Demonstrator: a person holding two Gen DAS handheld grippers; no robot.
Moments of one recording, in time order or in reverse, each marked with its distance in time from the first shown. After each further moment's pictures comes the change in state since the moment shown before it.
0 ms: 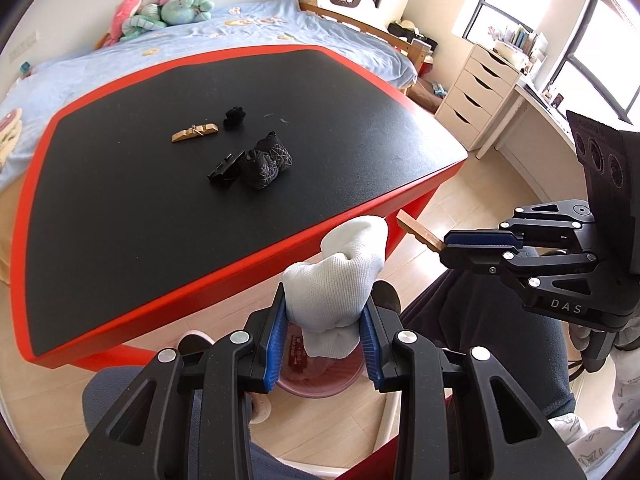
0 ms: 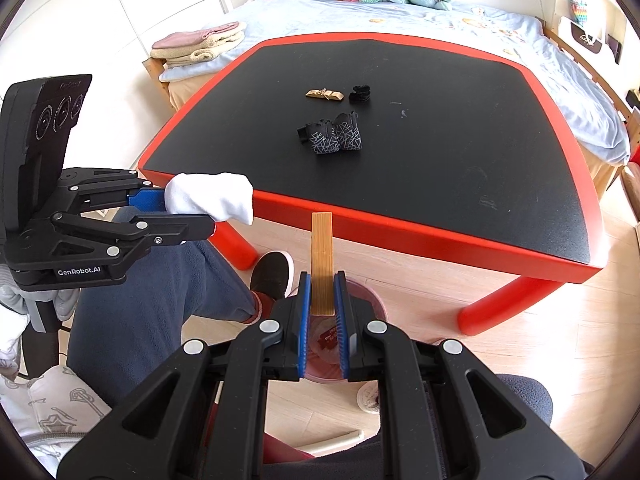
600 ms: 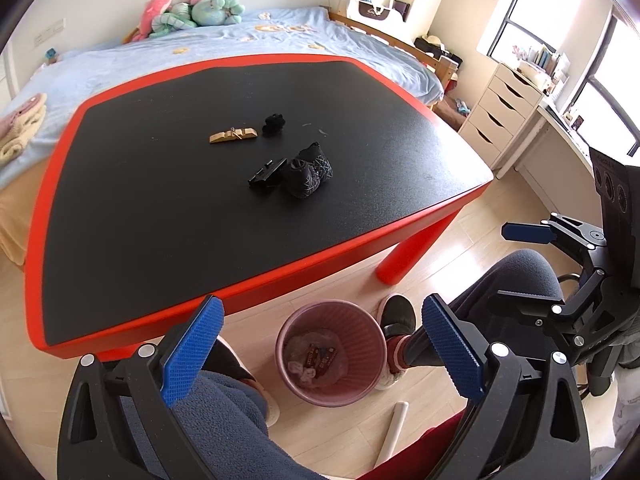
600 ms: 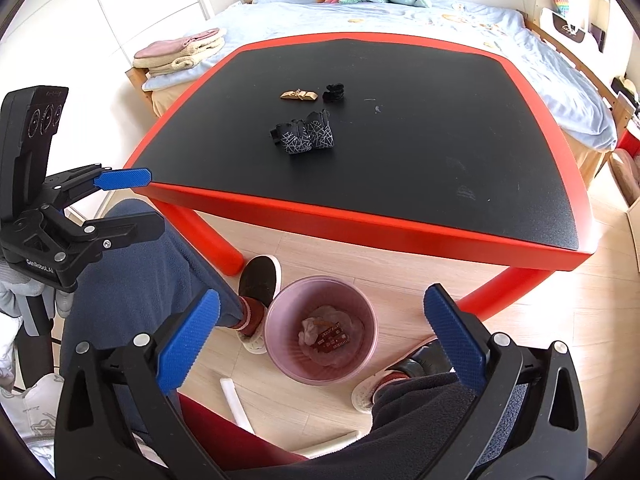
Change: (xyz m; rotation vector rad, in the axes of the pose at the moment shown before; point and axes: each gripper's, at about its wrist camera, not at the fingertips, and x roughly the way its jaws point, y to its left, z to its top) left arm -0.007 0.021 -0.001 -0.072 -0.045 0.067; right arm 0.001 -0.018 -0.006 0.049 -0.015 -0.048
